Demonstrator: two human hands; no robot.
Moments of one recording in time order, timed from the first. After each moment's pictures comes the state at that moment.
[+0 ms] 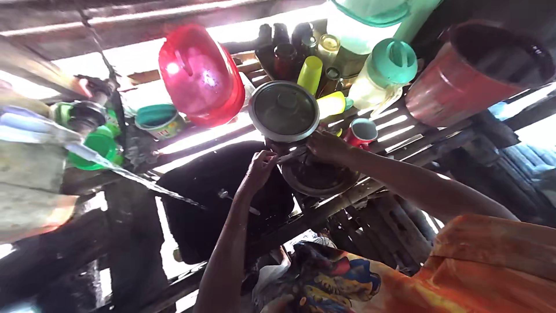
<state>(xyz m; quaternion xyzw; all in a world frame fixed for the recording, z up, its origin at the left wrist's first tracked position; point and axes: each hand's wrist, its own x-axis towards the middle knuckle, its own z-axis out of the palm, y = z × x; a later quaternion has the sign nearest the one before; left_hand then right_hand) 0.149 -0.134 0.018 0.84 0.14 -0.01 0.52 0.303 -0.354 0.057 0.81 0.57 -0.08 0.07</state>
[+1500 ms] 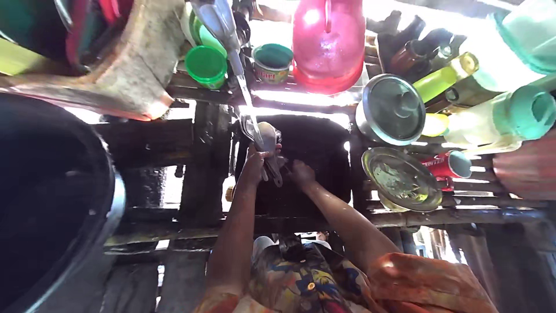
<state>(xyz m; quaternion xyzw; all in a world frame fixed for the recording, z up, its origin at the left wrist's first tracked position) 0.004 -0.007 -0.027 0.44 0.34 0.23 0.80 0.108 -0.128 -0.062 0.89 0.32 -0.33 -0.04</state>
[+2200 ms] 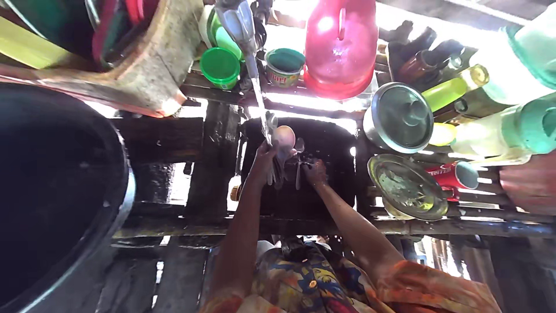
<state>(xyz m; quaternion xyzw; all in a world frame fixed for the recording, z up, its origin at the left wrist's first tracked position) -0.002 -0.012 -0.013 0.51 0.34 0.20 0.76 0.129 -0.149 -0.074 0.89 0.23 -0.26 -0.30</state>
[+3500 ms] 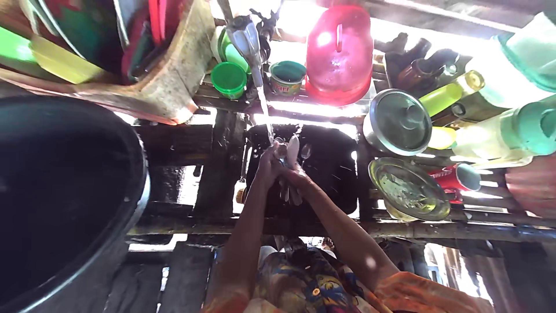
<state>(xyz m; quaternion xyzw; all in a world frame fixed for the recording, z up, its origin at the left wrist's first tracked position) 0.002 -0.017 -0.015 0.40 0.35 0.24 0.81 0.070 -0.118 -0.020 0.66 0.16 -0.54 -0.49</state>
